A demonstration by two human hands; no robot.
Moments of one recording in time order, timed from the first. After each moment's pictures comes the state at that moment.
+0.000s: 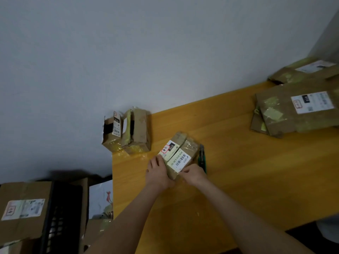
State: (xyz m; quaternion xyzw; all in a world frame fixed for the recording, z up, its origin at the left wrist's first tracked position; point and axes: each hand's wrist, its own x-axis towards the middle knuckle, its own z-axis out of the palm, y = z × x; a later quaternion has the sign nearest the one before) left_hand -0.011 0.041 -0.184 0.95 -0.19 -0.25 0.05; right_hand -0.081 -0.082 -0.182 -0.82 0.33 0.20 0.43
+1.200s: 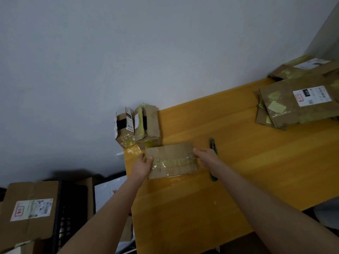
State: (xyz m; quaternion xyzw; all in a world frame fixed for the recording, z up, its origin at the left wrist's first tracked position) left_hand 0.040 0.137 -0.158 0.86 0.01 -0.30 0.42; right_hand -0.065 -0.067 -0.160 -0.65 0.44 0.07 0.61
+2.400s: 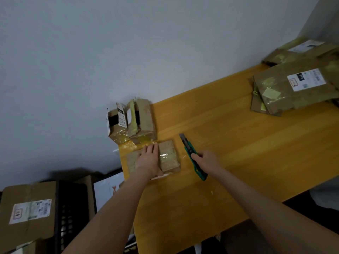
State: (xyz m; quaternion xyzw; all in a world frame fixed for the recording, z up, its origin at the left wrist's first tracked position) left_hand 0.035 0.110 -0.169 0.91 -0.34 -0.23 -0.09; right_hand -0.103 -0.054 -0.165 -0.77 0.37 0.11 0.51
